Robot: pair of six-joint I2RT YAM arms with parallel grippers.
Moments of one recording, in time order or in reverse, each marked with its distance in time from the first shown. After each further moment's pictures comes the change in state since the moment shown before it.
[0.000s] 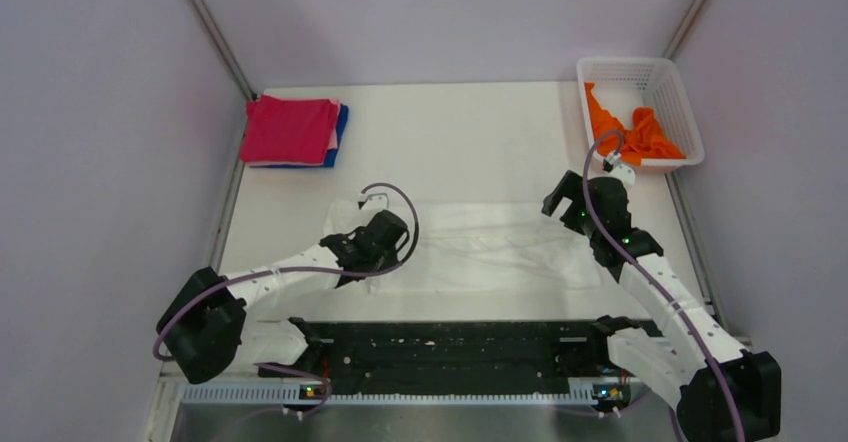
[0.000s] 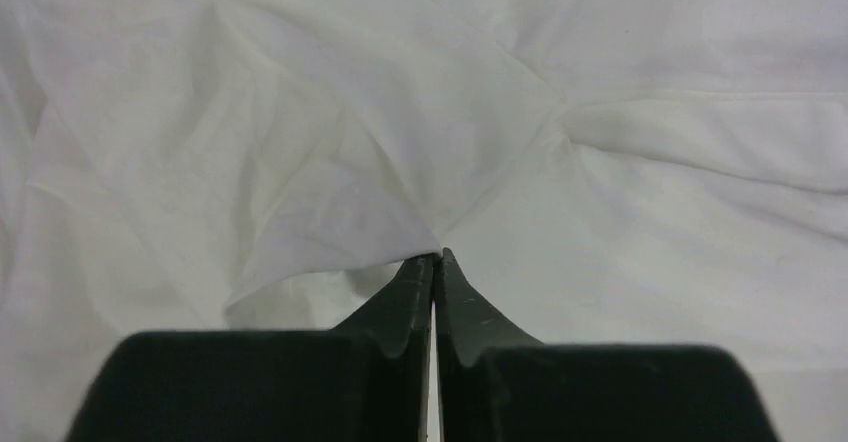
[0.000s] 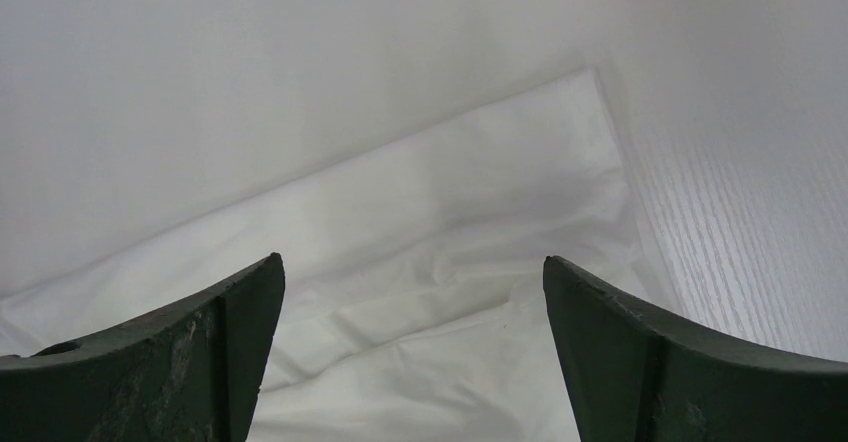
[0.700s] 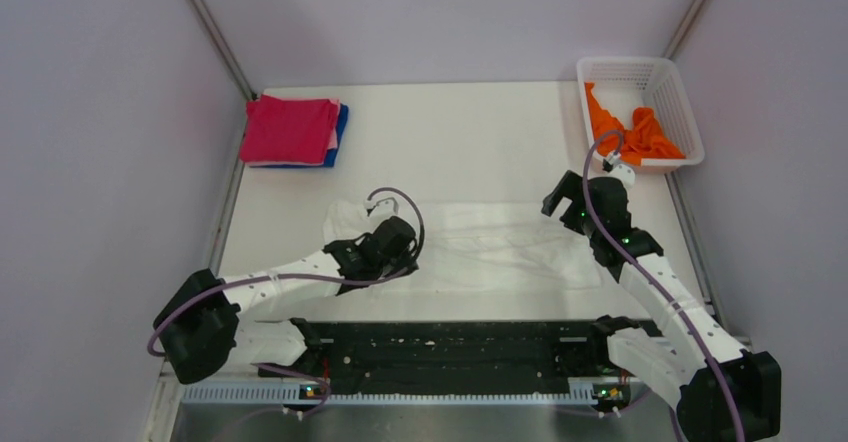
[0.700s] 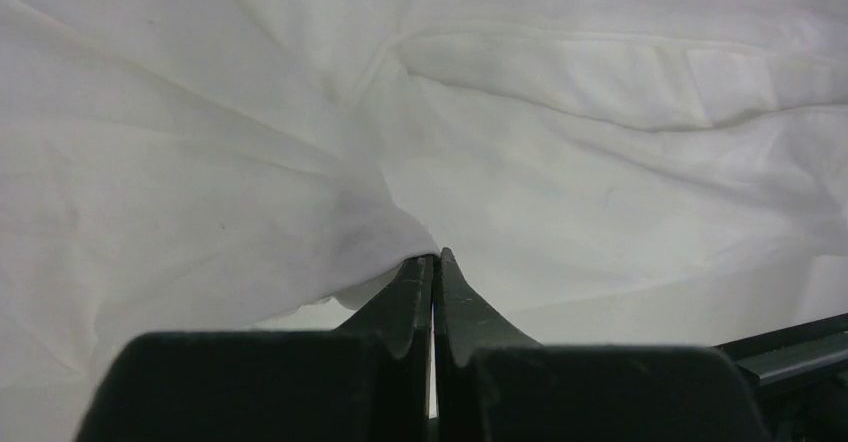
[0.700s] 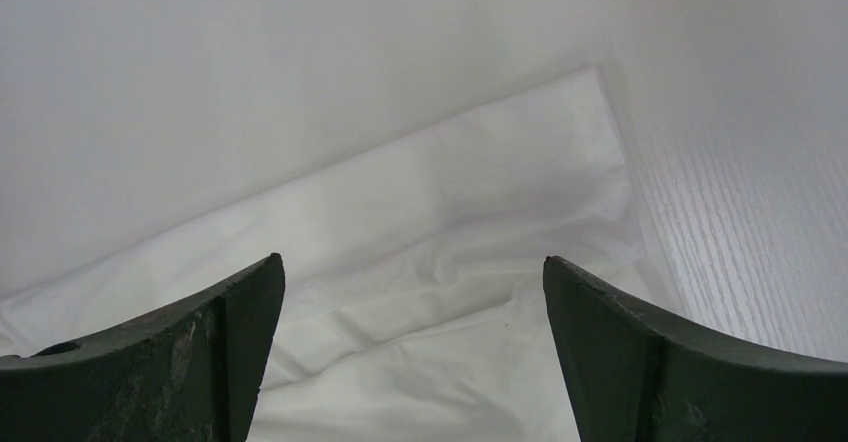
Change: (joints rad) left arm -0.084 -0.040 -0.002 0.061 0.116 -0.187; right arm 0.000 0.000 0.000 -0.001 -0.005 0.002
